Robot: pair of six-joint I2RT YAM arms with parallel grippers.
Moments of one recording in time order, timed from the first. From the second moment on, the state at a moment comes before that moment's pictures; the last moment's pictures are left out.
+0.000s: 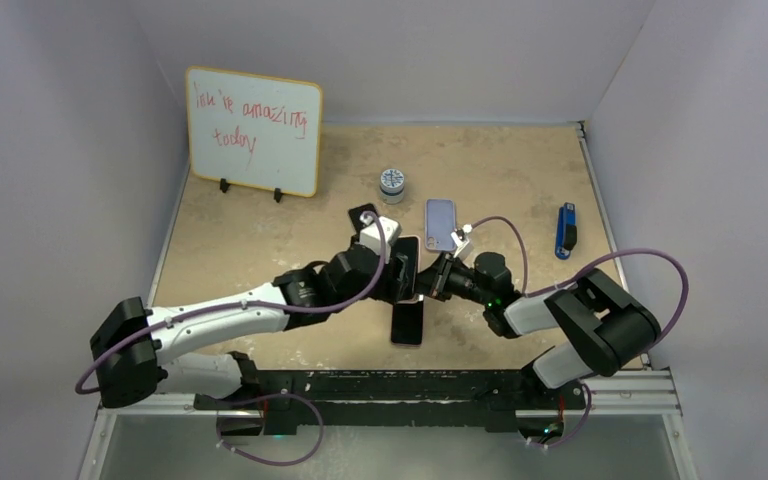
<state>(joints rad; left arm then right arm) -1.05 1.24 0.81 -0.11 -0.30 -0.45 0.56 1.50 0.24 0.99 -0.49 1.04</state>
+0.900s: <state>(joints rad) -1.37 1.70 1.17 -0.44 -0.89 -0.38 0.55 1.32 0.24 0.79 -0.46 1.04</state>
